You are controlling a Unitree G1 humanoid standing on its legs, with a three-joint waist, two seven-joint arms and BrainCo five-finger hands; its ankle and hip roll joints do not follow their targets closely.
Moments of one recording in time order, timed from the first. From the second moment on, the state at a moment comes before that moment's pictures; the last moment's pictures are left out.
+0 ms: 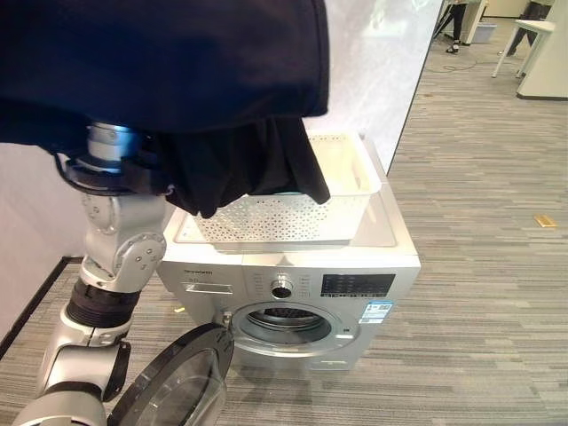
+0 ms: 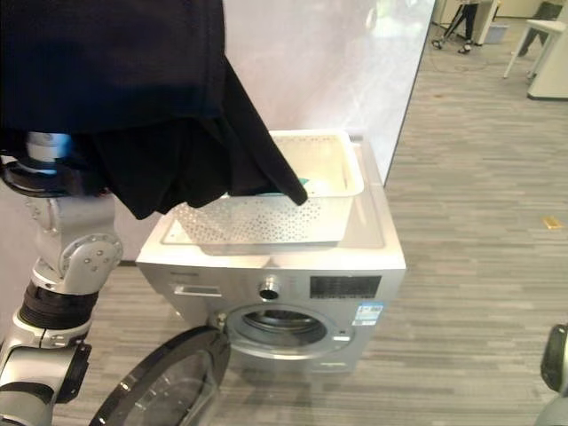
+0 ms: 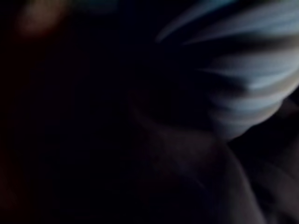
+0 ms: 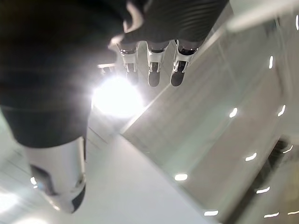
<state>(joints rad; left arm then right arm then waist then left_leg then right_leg) -0.70 0.63 -0.11 -0.31 -0.84 -0.45 0.09 -0.72 -1.08 -0.15 0.38 0.13 -0.23 -0.50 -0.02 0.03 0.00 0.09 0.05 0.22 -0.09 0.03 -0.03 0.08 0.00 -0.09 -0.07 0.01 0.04</state>
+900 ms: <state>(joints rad) -0.68 1.02 0.28 -0.48 -0.37 -0.61 0.35 0.04 -0.72 -0.25 1.35 0.35 -0.17 -0.21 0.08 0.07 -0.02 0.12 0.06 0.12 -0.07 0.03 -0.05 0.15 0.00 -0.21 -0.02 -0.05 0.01</state>
